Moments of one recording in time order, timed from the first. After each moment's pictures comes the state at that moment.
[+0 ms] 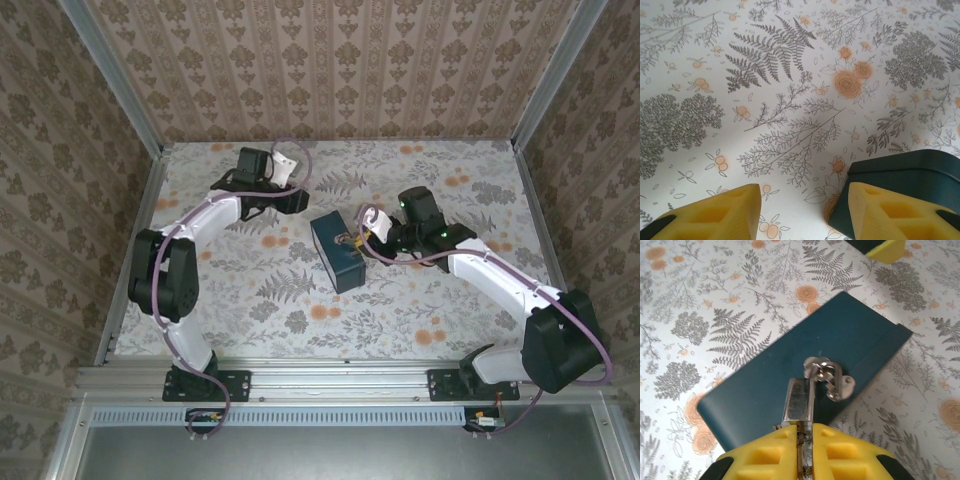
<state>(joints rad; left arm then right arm) -0.39 1.80 1.34 -0.35 0.45 0.06 0.43 1.35 0.94 -0.34 -0.51 -0.52</state>
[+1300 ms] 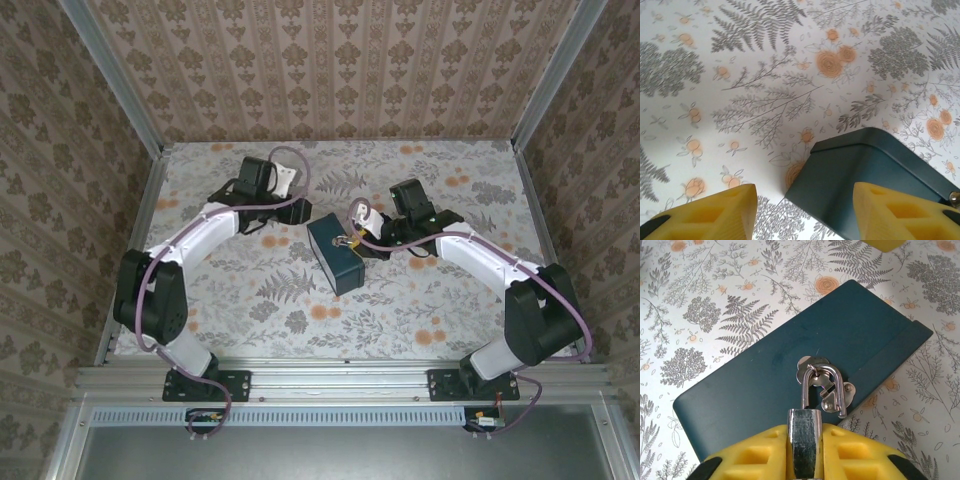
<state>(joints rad) -0.44 1.63 1.23 -0.42 0.38 -0.13 0.41 1.50 1.04 -0.41 -0.61 -0.64</state>
